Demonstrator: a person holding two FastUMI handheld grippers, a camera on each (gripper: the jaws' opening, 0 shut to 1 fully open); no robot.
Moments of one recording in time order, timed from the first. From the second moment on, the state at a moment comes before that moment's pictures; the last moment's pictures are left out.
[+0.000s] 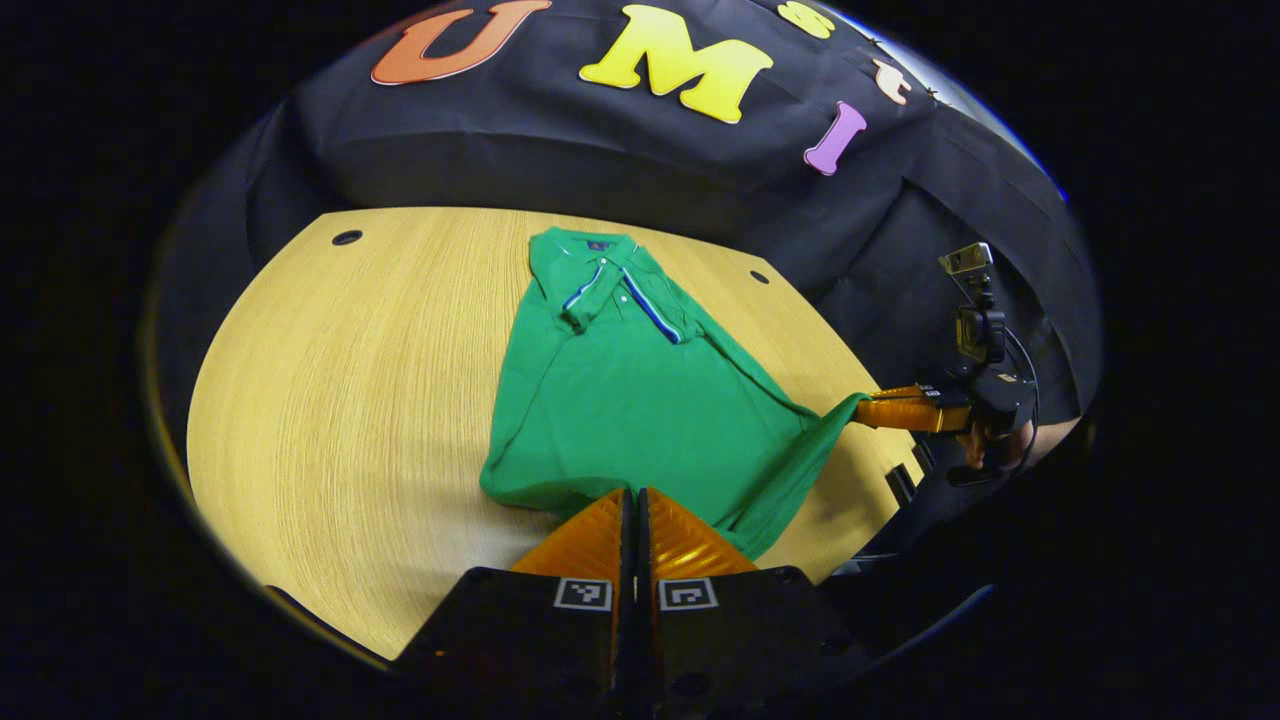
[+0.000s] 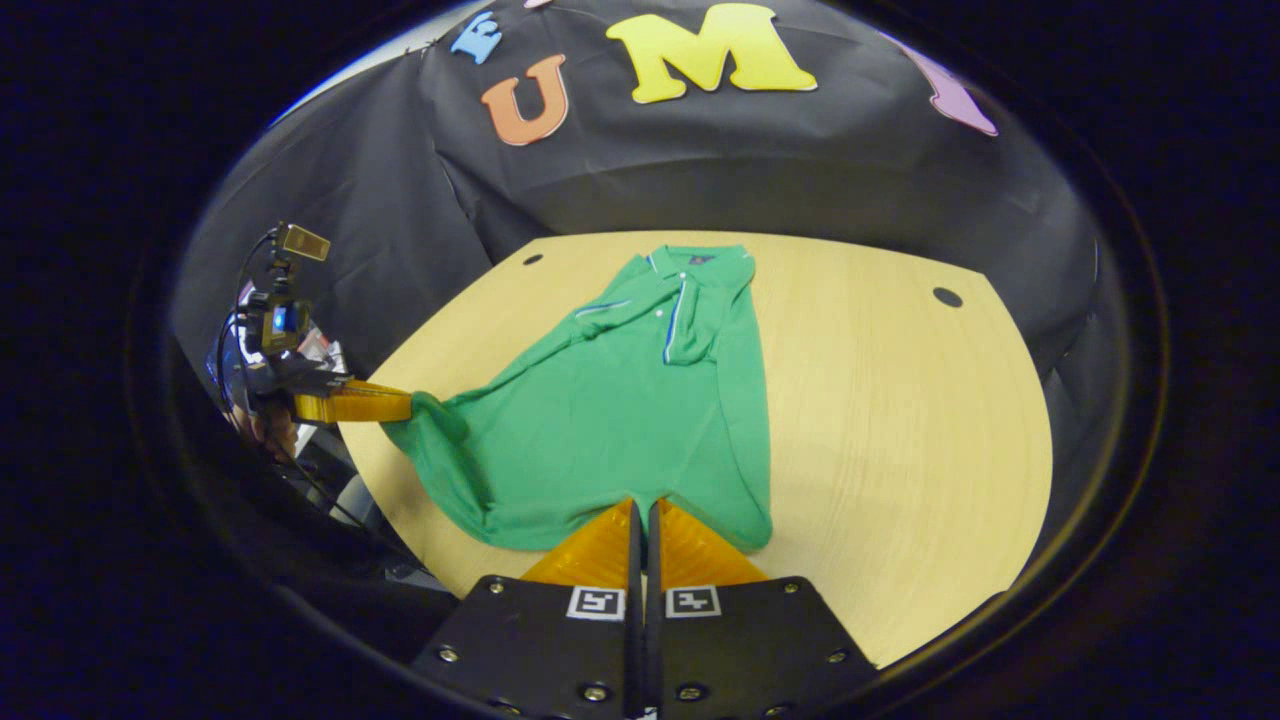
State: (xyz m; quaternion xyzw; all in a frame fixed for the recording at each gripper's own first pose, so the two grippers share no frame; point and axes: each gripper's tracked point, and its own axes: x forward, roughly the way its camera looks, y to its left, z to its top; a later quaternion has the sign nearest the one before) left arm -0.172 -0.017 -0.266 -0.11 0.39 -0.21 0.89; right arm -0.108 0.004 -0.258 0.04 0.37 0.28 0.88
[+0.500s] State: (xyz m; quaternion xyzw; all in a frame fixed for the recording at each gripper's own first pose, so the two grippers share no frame) left arm -0.110 -0.028 -0.229 -0.12 0.34 -0.20 0.91; right arm -0.040 0.011 -0.214 0.05 0.33 0.28 0.90
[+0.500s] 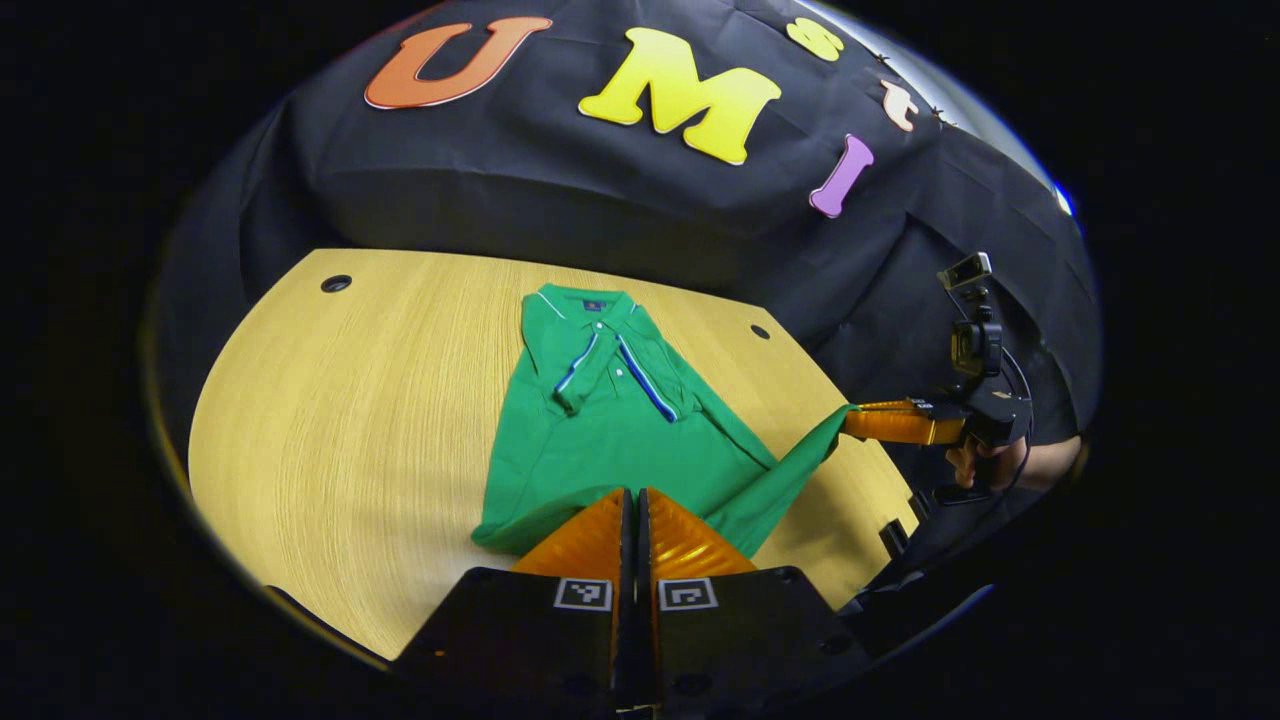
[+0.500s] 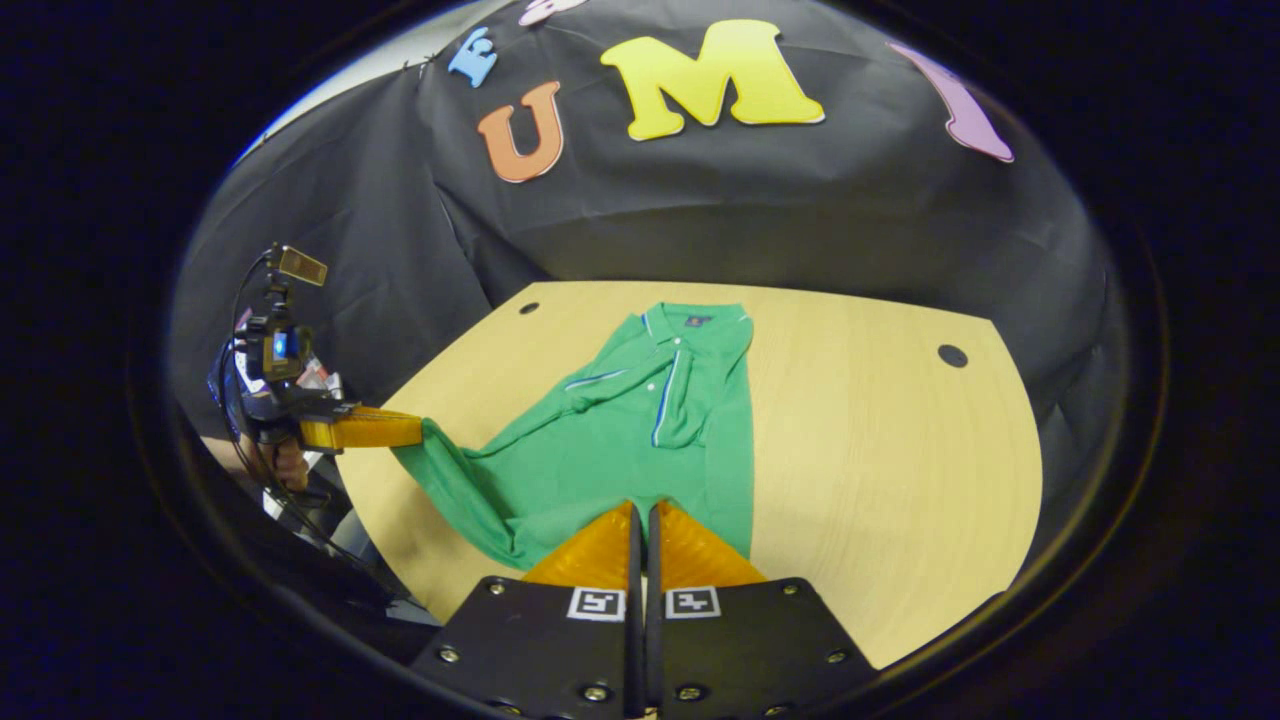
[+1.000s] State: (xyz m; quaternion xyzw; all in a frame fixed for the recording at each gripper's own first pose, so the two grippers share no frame) left arm -0.037 -0.025 -0.202 -0.15 0.31 -0.19 0.92; right arm 0.026 0.015 -0.191 0.07 0.31 0.27 0.91
